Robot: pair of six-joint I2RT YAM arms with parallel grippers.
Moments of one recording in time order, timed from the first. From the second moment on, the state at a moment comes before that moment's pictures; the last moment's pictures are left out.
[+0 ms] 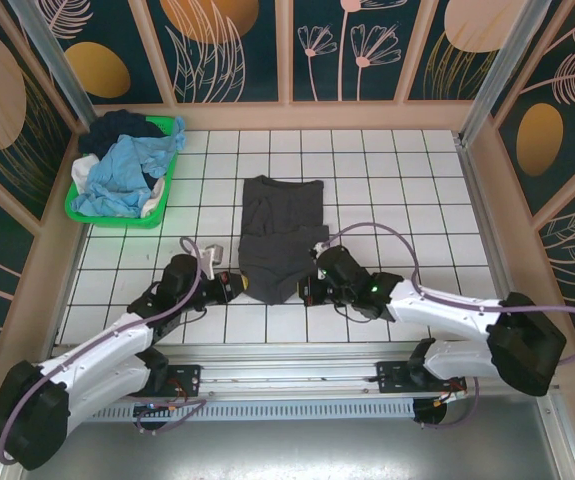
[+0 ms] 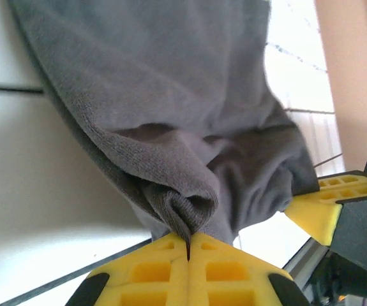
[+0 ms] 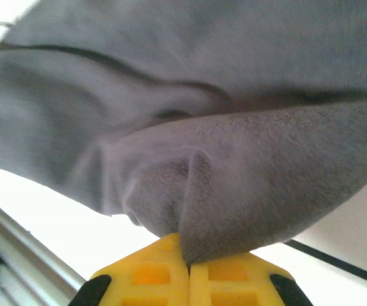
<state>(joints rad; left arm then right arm) -0.56 0.89 0.30 0.02 0.36 -0.81 0.96 1.19 0.61 -0.16 -0.08 0.76</state>
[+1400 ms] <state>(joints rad) -0.41 1.56 1.17 -0.07 -0.06 -0.72 0.36 1.73 1.30 -0.06 -0.52 0.56</state>
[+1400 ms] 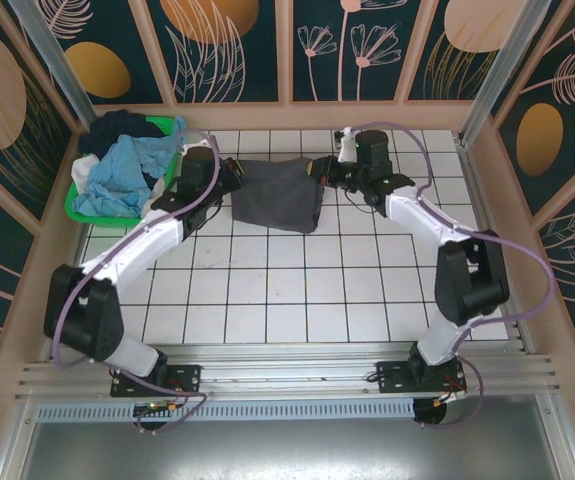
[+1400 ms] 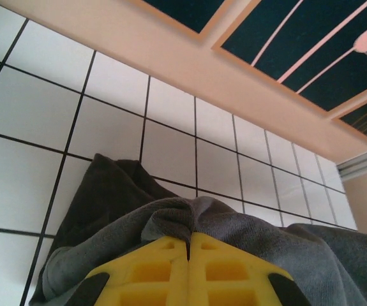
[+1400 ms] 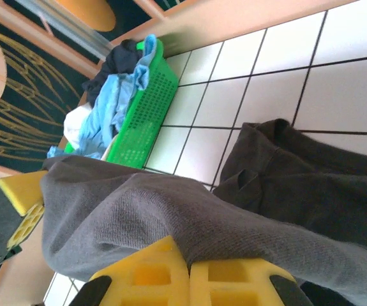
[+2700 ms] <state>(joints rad) -0.35 2.11 1.47 -0.16 0.13 -0.54 0.31 2.04 1.29 0.00 -0.52 0.57</state>
